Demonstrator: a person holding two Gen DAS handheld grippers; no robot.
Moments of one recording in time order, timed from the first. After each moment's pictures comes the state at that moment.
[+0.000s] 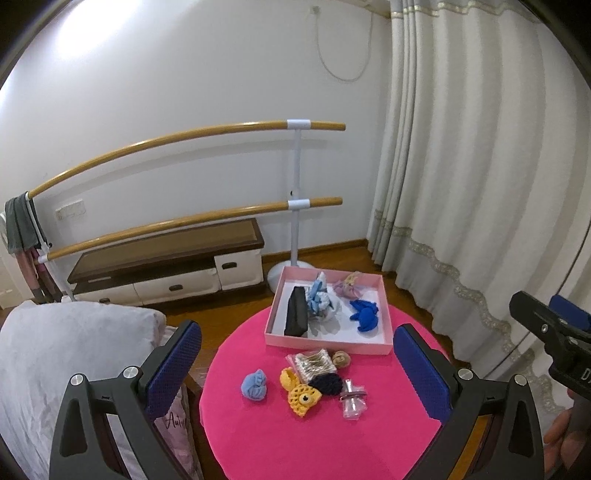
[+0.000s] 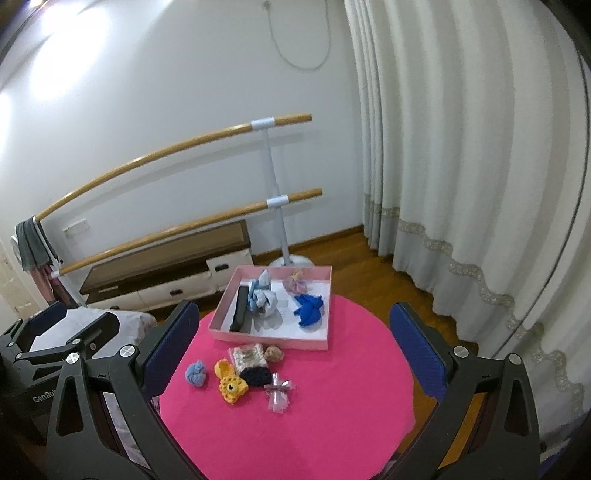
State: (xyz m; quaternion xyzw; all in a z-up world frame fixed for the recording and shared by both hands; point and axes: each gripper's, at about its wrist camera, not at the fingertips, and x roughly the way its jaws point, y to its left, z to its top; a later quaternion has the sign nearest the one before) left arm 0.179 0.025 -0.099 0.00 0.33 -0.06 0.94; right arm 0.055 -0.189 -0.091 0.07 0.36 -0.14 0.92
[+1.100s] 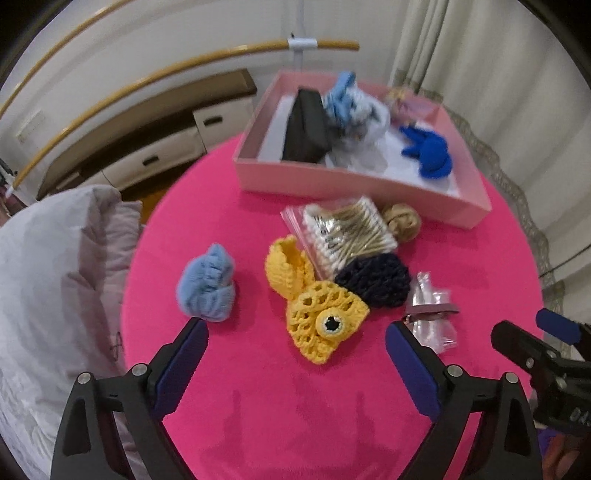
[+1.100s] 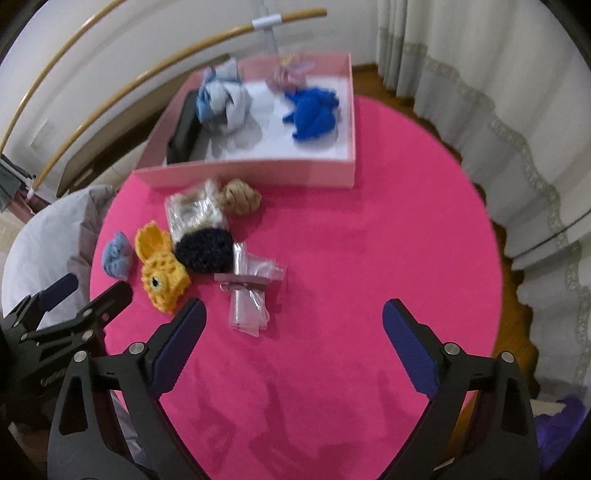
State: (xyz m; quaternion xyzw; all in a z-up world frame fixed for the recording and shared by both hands) left arm 0.374 0.005 -0.348 0.02 0.57 -0.05 0.82; right arm 0.126 -0.226 -0.366 0.13 0.63 -0.10 0.76
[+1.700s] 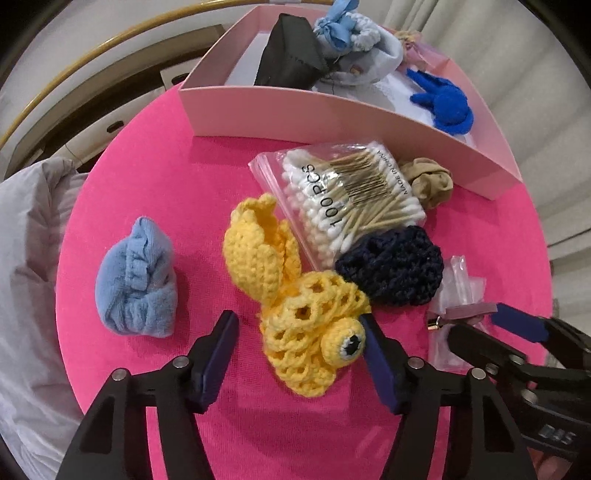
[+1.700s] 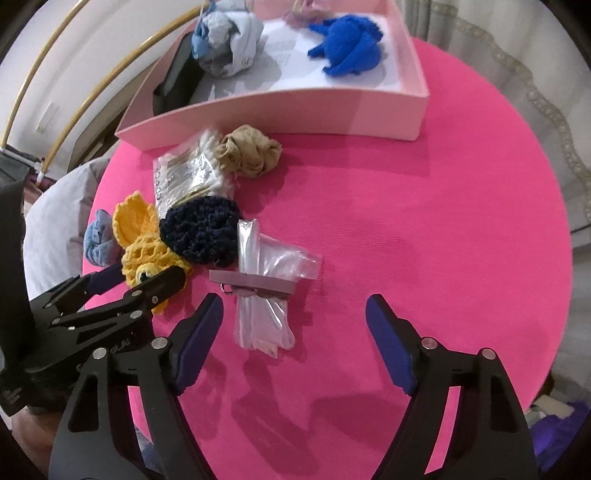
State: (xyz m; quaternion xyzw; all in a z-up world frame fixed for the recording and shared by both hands) left arm 0.418 0.002 -0.436 0.00 0.63 -0.10 0.77; right arm 0.152 -0.217 -0.437 0.16 0.68 -0.06 0.71
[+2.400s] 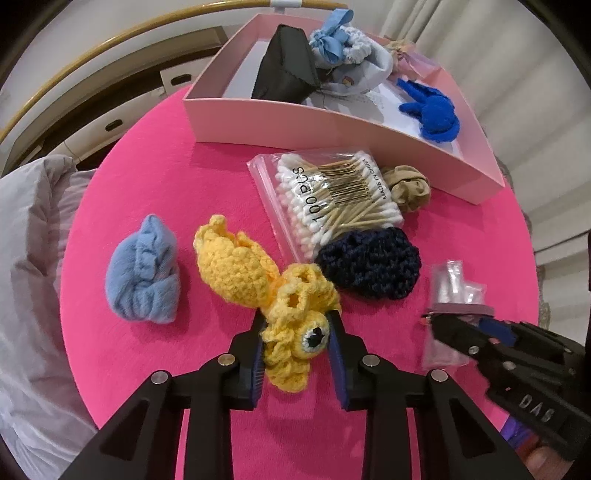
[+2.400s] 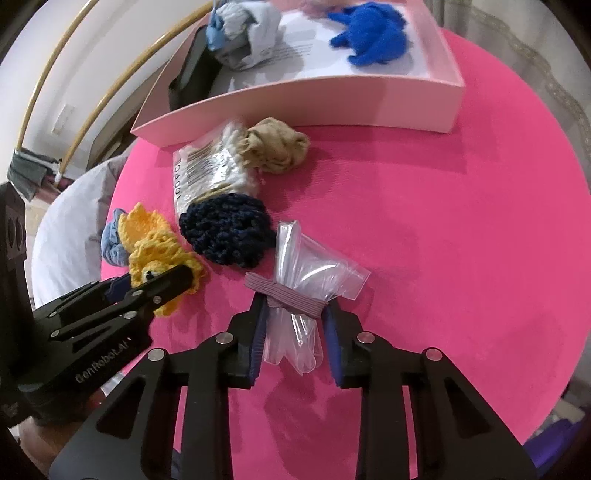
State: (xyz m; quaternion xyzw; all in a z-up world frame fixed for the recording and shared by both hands) left arm 0.402 0.005 -0.411 -0.02 0.63 -0.10 0.77; right arm 0.149 -0.215 -0.433 0.20 0.67 -0.03 0.72
